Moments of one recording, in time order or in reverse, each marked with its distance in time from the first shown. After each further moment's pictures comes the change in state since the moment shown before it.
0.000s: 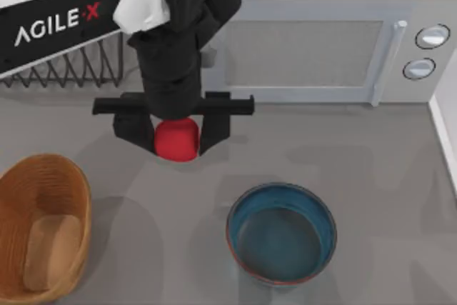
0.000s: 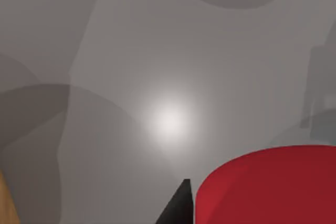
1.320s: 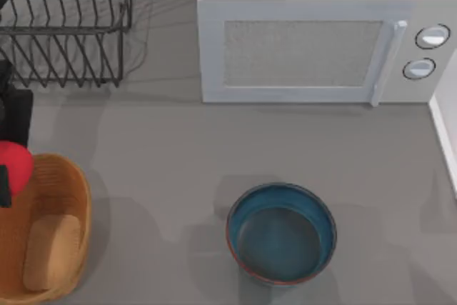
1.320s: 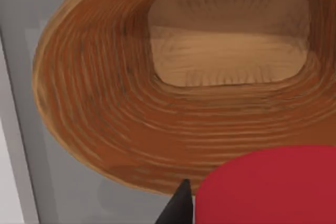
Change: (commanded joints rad) left arm 0.435 -0.475 -0.324 -0.226 0.069 -1.158; right arm 0.000 0.000 0.000 0.000 0.000 0.000
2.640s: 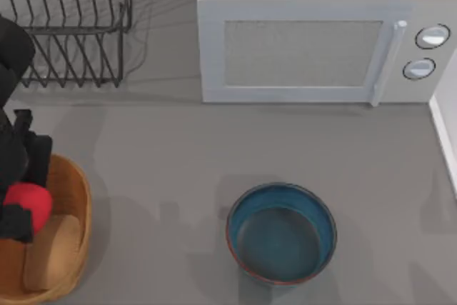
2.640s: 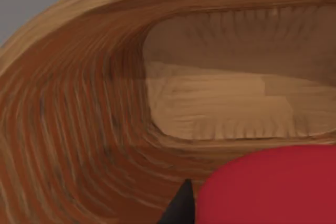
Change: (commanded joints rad) left arm -0.011 0.009 -0.269 0.279 0.001 -0.011; right arm 0.000 0.000 0.000 0.000 0.000 0.000
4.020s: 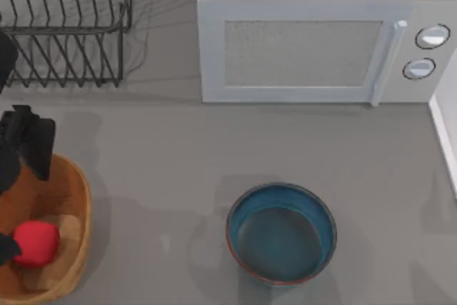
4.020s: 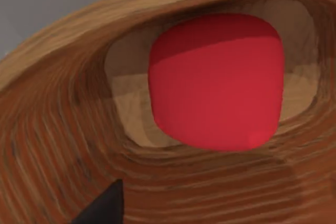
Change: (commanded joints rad) left arm 0.016 -0.133 -0.092 0.104 -0.006 0.137; right arm 0.000 0.000 0.000 0.000 0.000 0.000
